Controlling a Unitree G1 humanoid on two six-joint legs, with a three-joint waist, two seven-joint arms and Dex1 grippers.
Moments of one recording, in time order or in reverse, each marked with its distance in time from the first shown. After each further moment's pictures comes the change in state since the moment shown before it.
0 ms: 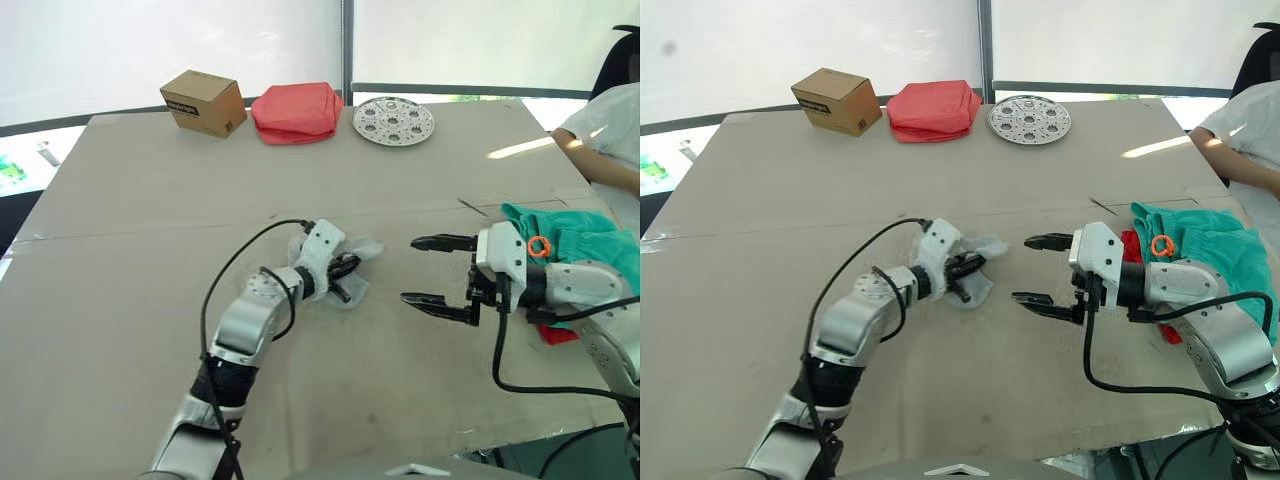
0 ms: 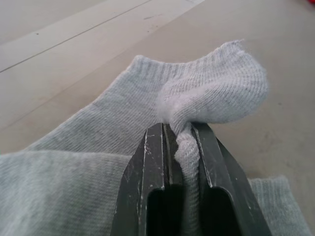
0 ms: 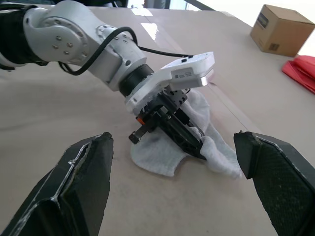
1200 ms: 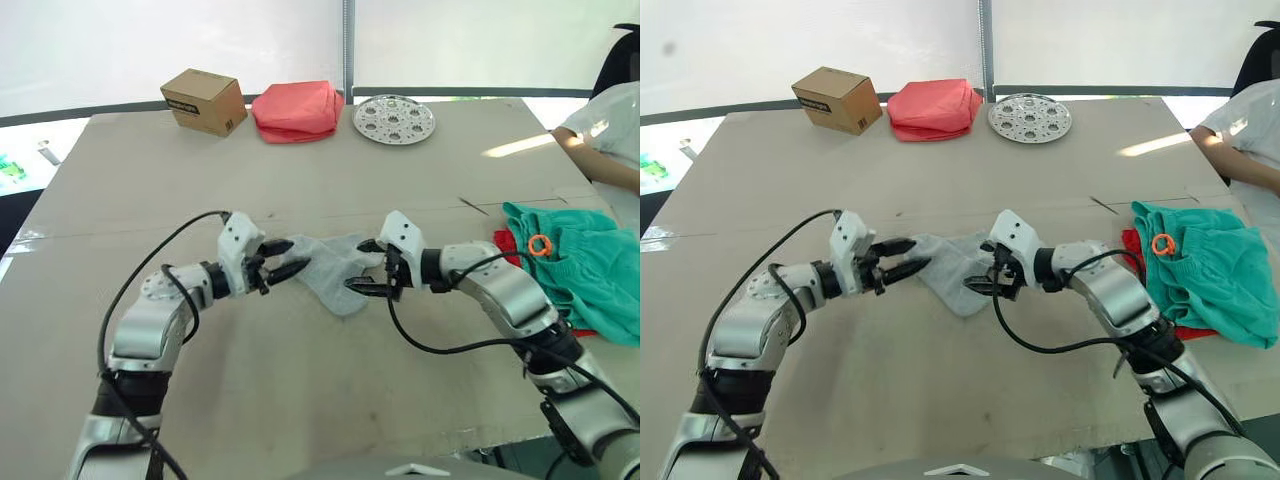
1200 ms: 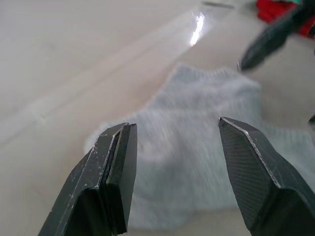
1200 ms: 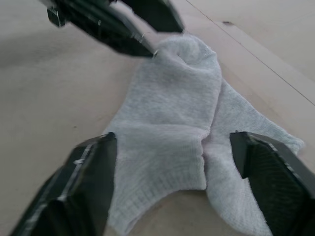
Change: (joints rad) left arm 0.024 0.331 0.286 0.061 -0.261 -0.174 -0.367; right arm -0.389 0.335 0.354 0.473 -0.254 0.192 -0.095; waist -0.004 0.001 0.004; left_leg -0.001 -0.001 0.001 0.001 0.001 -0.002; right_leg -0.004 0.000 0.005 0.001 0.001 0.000
